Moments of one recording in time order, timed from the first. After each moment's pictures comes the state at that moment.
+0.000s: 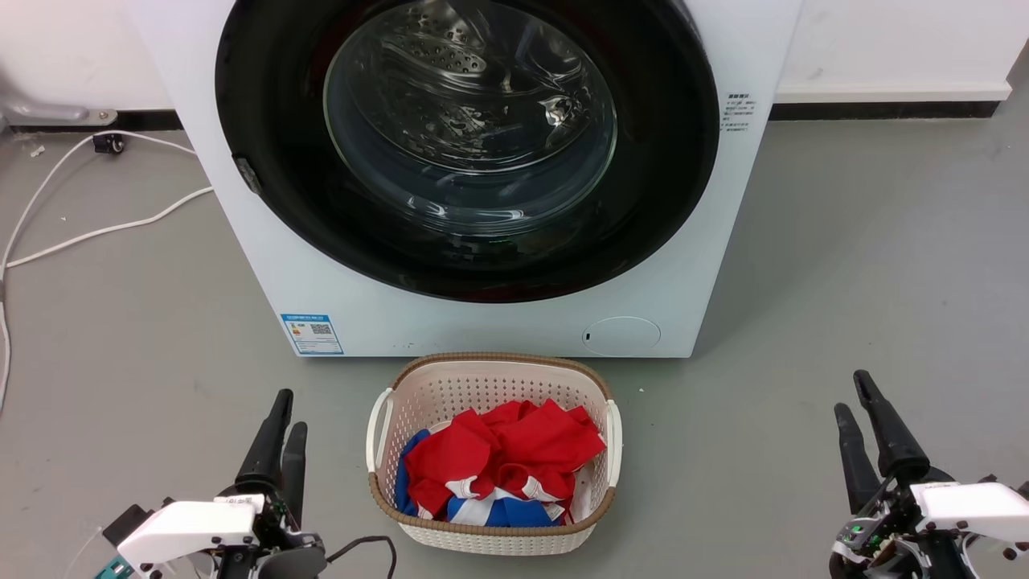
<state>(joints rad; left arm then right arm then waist) -0.08 0.05 0.10 0.27 -1.62 -0.13 0.10 -0.07 -0.06 -0.10 0.26 1.63 0.13 0.10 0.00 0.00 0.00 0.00</state>
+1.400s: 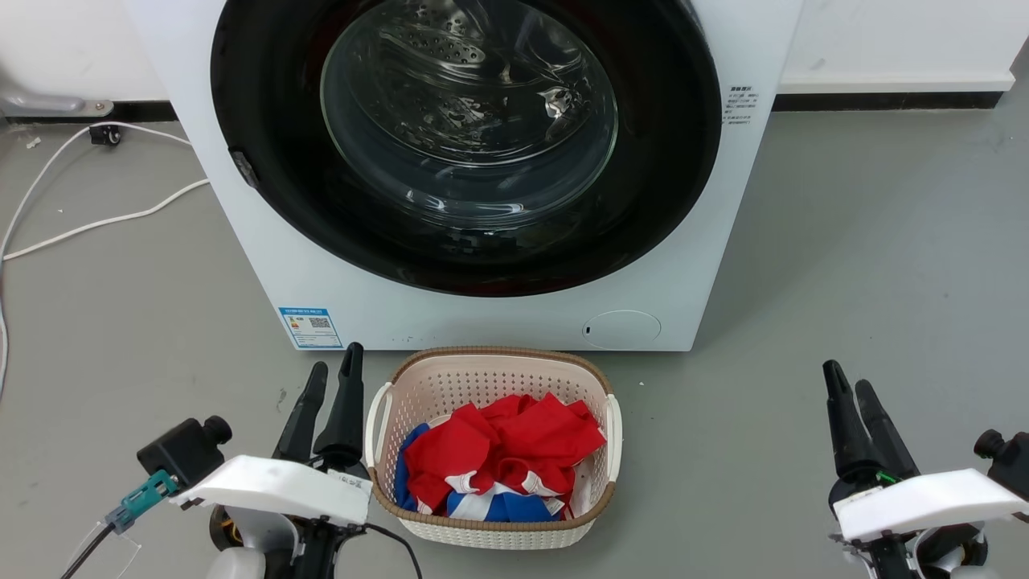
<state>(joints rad) -0.10 0.06 -0.06 0.14 -0.87 -0.13 -0.07 -0.03 -0.06 -0.04 0.12 0.81 0.13 -0.04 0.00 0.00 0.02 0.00</state>
